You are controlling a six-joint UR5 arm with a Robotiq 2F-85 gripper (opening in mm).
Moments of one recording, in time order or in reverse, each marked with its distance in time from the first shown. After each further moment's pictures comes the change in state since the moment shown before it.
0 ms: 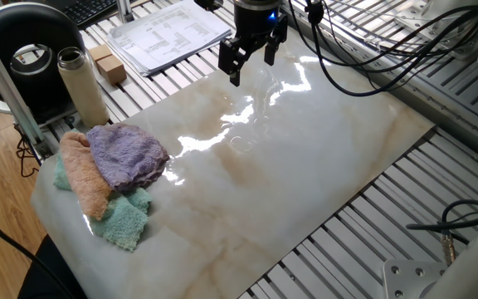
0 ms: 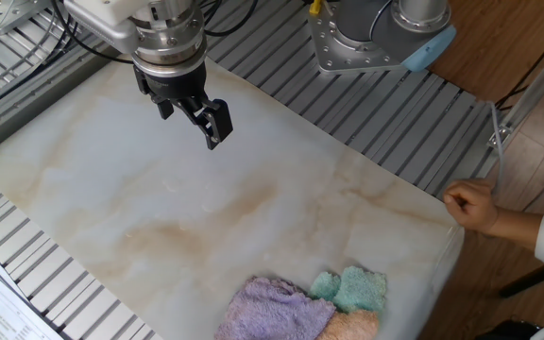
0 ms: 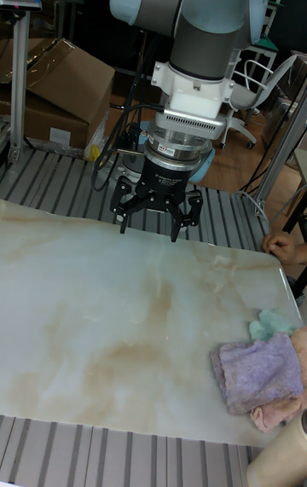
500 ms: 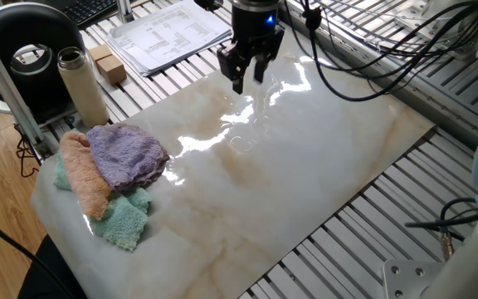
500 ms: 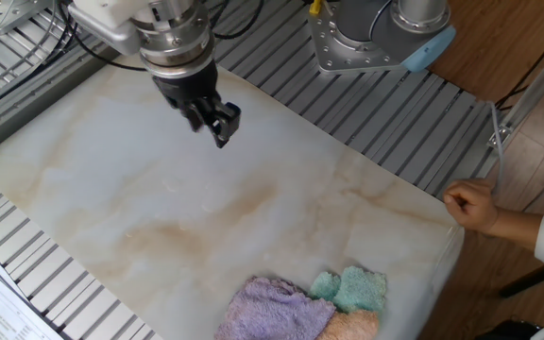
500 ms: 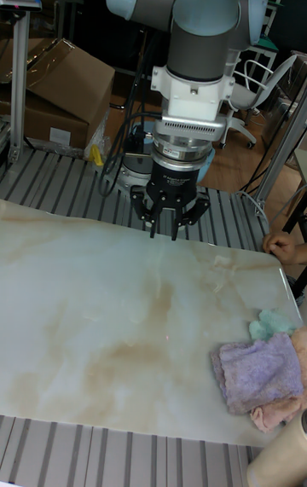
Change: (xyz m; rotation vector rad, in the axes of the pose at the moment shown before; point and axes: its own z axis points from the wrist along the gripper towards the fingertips) arm 0.016 0.031 -0.001 -0.113 0.063 0.024
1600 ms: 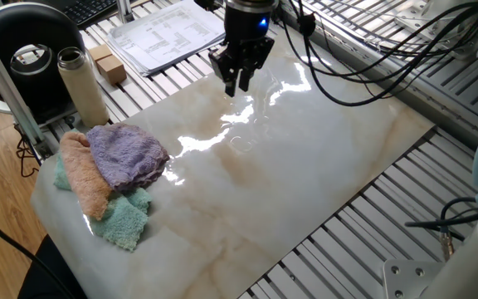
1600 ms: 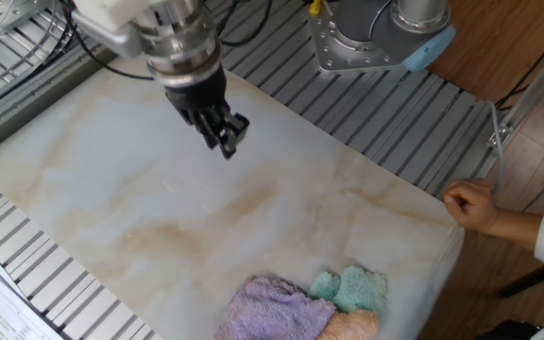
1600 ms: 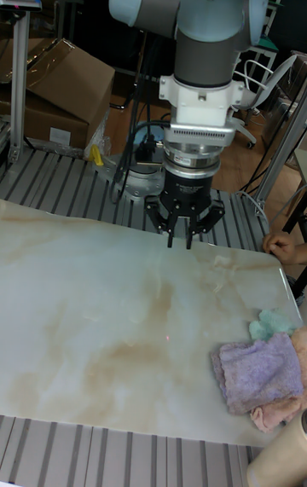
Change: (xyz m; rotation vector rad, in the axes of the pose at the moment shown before) arm -0.019 0.035 0.005 -0.066 -0.023 0.028
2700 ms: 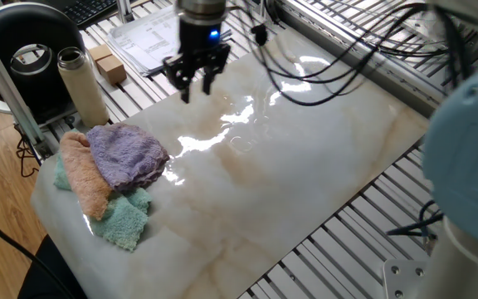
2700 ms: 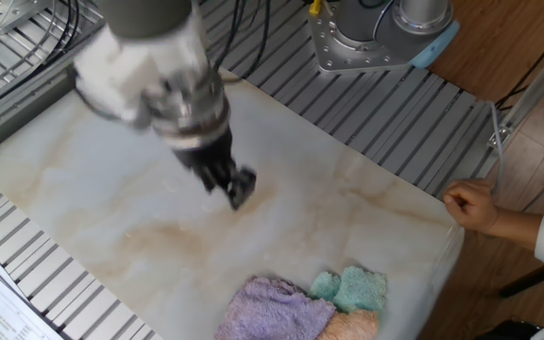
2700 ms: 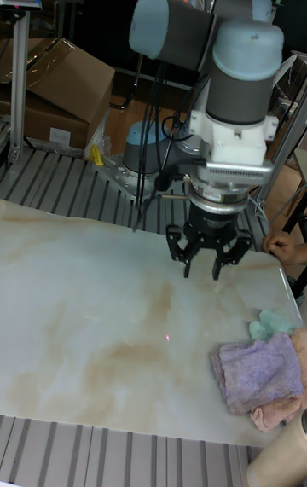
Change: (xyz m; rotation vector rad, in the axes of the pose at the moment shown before) arm -0.057 0.046 0.034 0.010 -0.027 -0.038
